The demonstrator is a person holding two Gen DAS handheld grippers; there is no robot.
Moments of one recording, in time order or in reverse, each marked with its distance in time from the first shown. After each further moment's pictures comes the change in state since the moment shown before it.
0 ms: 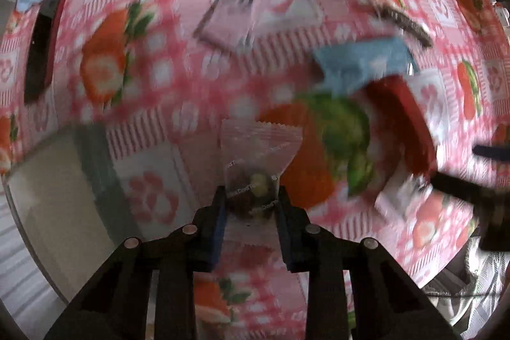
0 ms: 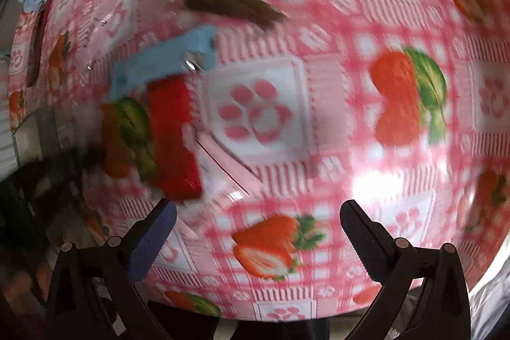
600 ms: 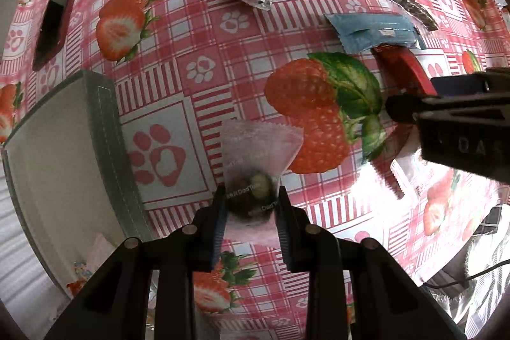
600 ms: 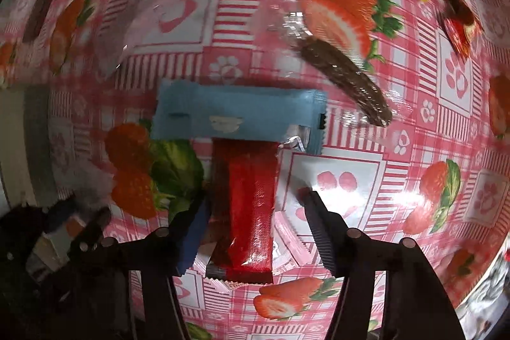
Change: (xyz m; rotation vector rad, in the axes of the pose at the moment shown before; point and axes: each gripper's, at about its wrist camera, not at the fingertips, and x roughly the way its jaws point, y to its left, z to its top) left arm 0.008 0.005 -0.029 -0.034 -0.001 0.011; right arm -0.001 0.103 0.045 -0.238 -0.020 -0.152
